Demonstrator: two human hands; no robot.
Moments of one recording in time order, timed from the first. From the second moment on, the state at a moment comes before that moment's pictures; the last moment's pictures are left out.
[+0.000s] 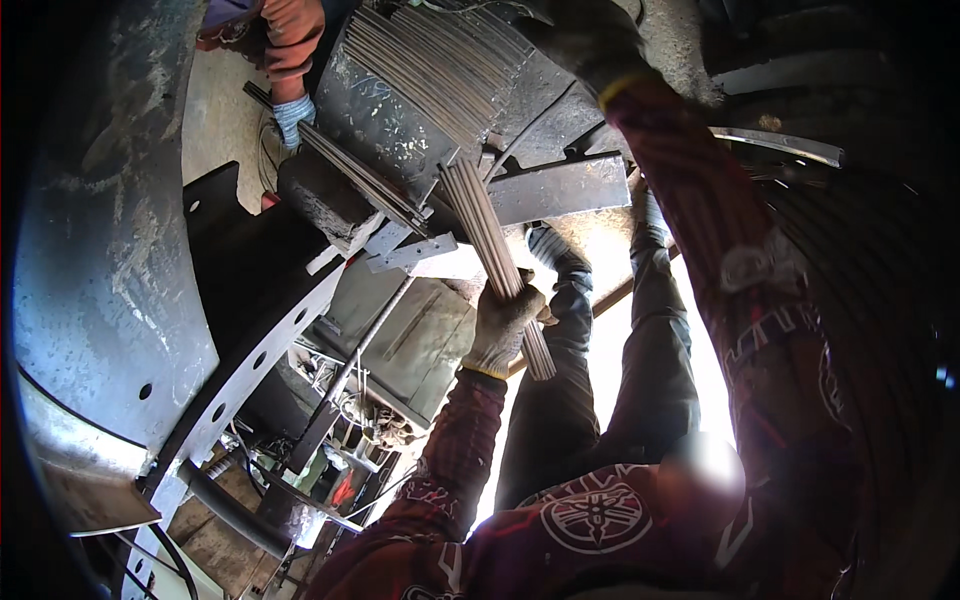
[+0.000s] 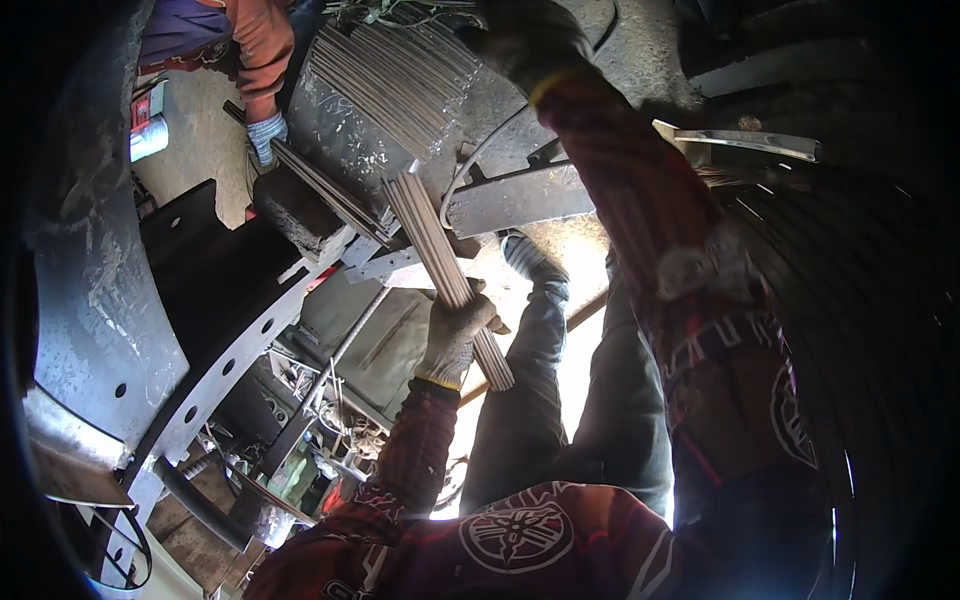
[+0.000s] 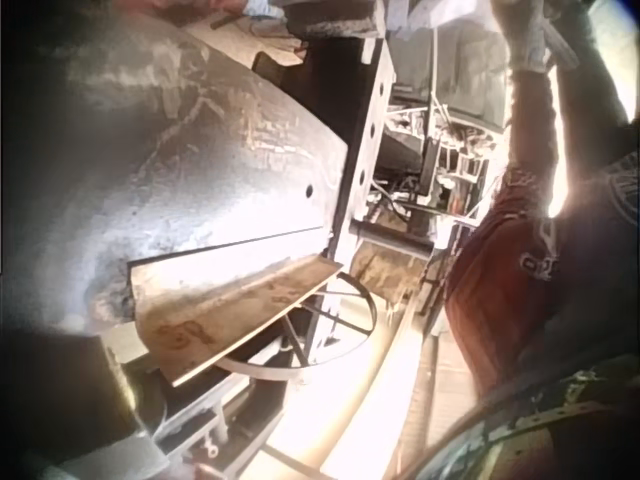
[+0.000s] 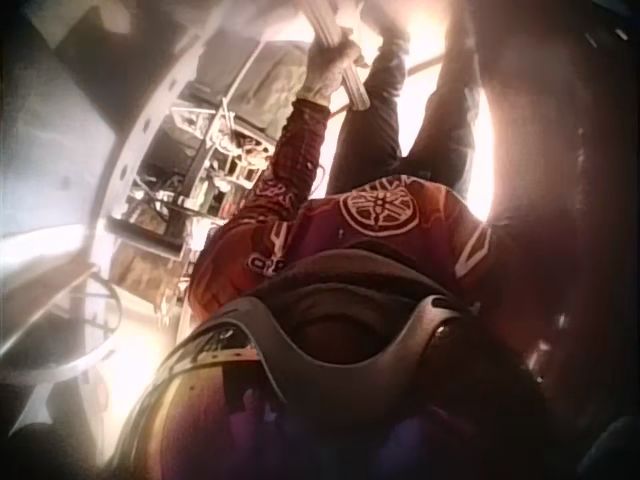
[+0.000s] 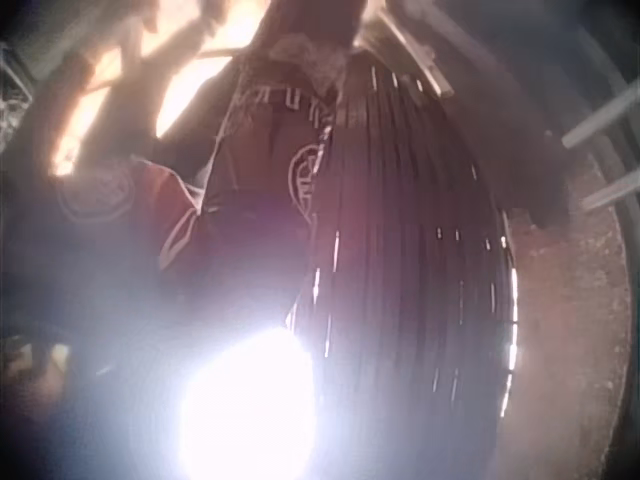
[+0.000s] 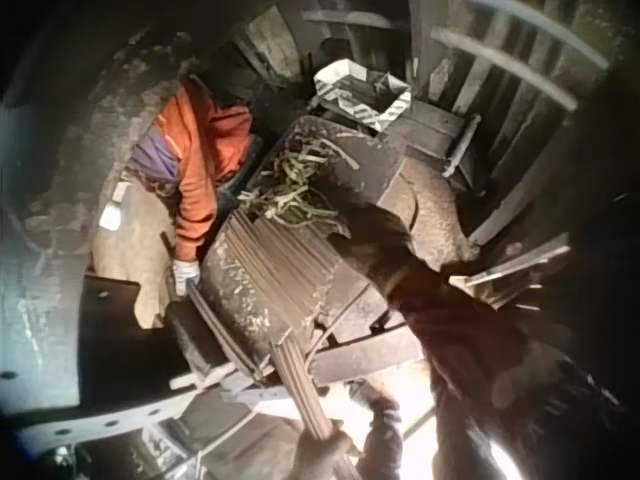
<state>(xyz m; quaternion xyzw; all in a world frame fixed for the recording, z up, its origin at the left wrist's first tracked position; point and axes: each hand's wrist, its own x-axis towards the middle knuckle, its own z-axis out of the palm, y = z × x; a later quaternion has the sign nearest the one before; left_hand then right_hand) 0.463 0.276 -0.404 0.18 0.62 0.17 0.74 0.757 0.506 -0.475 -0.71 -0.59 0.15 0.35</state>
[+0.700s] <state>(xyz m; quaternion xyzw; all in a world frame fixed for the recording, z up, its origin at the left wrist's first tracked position) 0.467 0.265 -0.387 0.15 0.61 0.16 0.76 0.792 0.410 -0.455 -0.62 -0.12 0.60 0.49</state>
